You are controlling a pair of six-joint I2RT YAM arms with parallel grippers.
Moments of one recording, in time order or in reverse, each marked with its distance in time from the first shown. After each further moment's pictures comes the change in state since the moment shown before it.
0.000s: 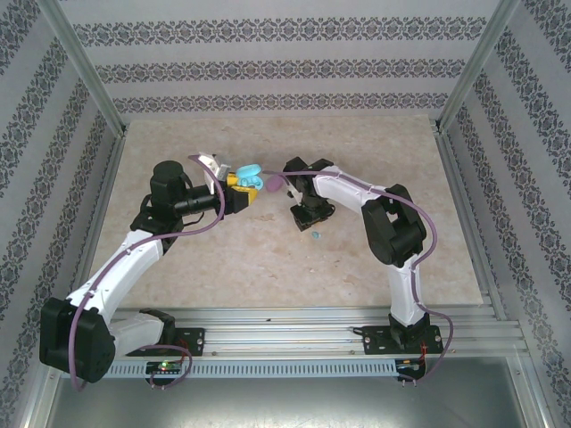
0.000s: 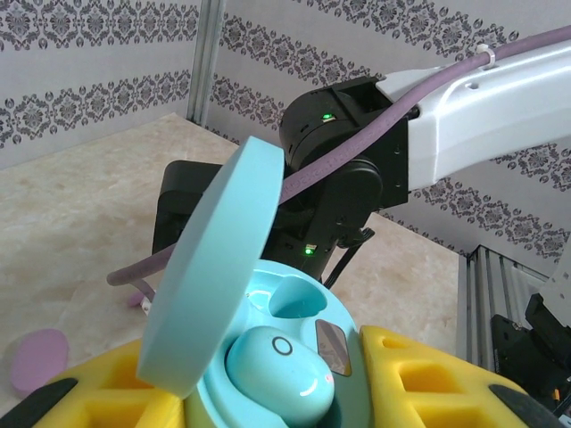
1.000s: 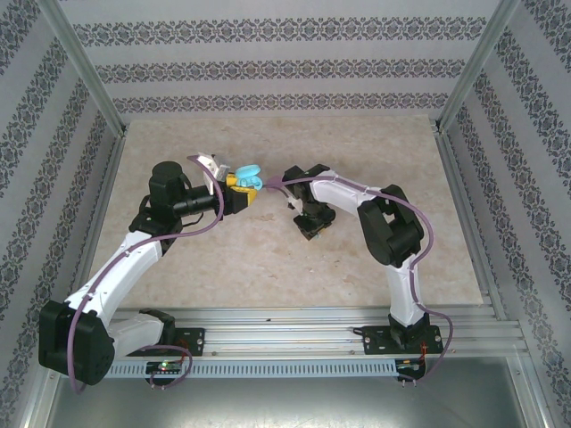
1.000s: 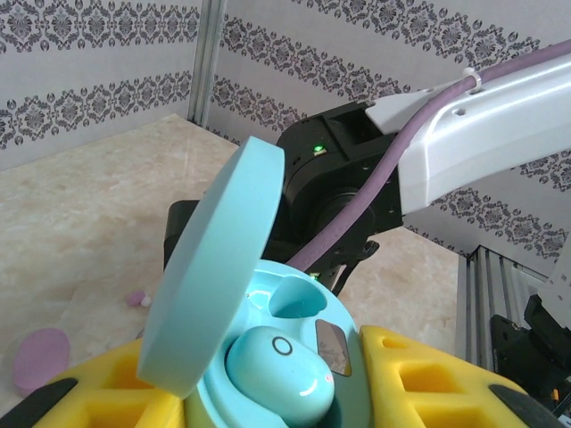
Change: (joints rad) left arm 0.000 -0.011 0.000 -0.012 -0.004 0.001; right arm 0.021 0.018 -0.040 -0.056 0.059 -0.112
